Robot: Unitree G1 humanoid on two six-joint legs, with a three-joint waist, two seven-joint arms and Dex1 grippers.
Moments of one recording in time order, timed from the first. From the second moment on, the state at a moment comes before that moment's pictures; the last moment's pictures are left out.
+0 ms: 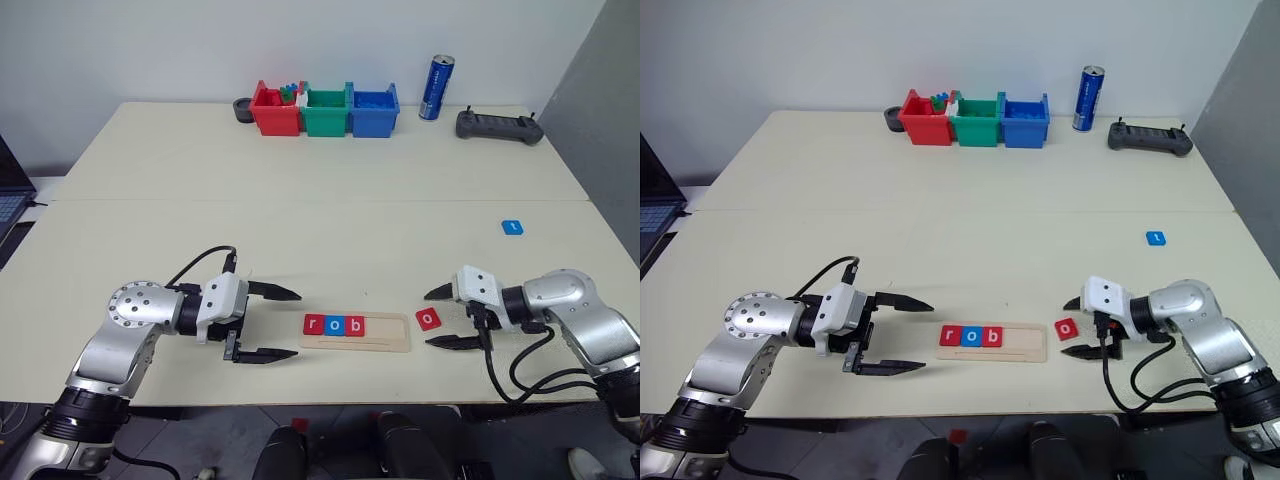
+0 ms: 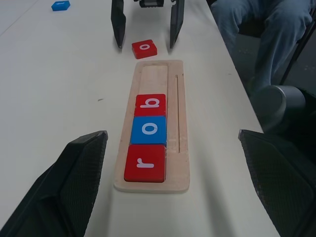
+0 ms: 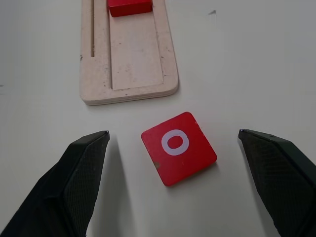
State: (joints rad) left arm -0.23 0.78 -0.06 -0.07 -0.40 0.02 -1.41; right arm -0.35 -0.84 0.22 -0.04 0.18 0.31 1.25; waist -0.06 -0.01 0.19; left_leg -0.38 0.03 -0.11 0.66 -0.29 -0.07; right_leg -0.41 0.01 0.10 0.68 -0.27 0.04
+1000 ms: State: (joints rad) left arm -0.23 0.79 -0.06 -0.05 -0.35 0.01 -1.37; right arm -0.35 -0.86 0.23 -0.44 0.20 0.66 1.14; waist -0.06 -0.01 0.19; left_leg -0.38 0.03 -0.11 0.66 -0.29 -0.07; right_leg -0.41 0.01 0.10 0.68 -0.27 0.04
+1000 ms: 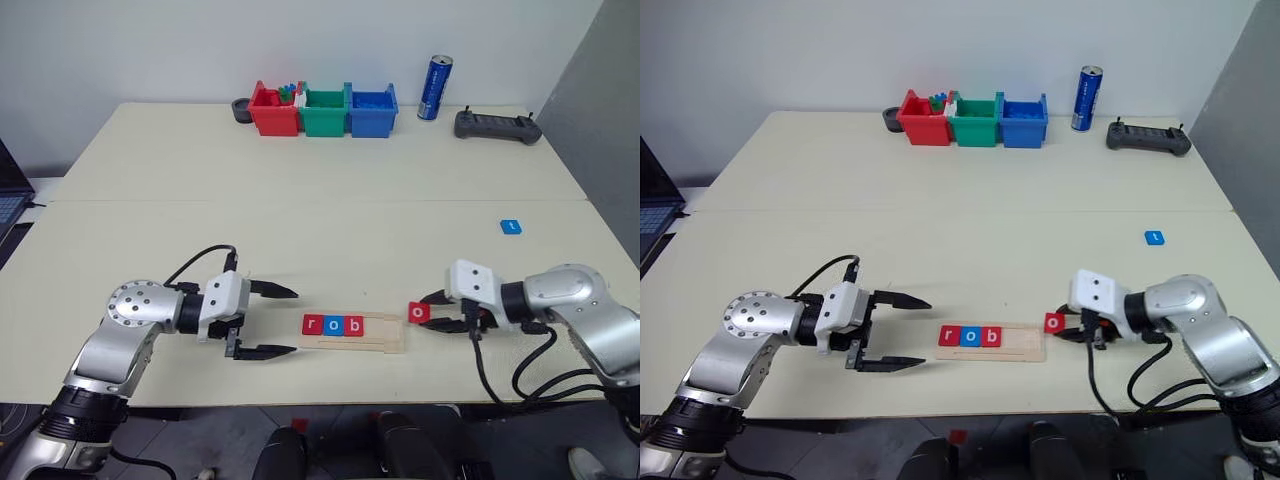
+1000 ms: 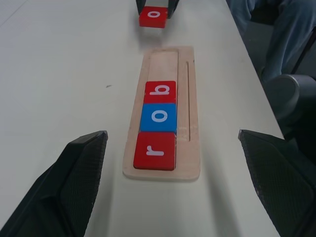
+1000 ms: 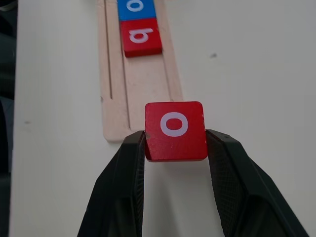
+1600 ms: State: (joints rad) left arm -0.21 0.79 -0.07 0.04 -0.33 -0.12 -1.40; right arm -0.44 -0.74 0.42 -0.45 0.16 0.78 1.01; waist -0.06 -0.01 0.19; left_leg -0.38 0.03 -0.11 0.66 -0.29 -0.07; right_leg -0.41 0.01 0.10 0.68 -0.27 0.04
